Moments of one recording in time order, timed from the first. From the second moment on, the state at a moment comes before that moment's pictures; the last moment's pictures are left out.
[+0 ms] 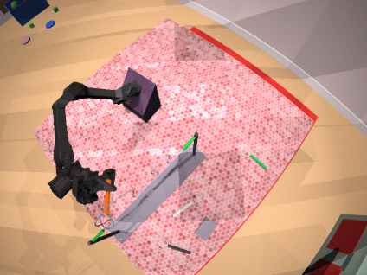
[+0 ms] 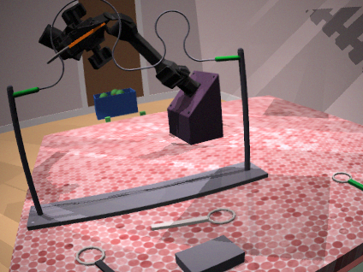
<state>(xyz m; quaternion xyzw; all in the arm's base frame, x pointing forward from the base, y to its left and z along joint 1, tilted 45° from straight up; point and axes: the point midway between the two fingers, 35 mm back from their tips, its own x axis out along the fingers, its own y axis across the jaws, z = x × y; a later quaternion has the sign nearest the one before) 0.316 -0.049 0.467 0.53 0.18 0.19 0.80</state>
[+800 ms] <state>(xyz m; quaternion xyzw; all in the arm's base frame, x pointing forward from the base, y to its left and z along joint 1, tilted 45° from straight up) 0.314 -0.048 0.471 0.46 0.19 0.17 0.85</state>
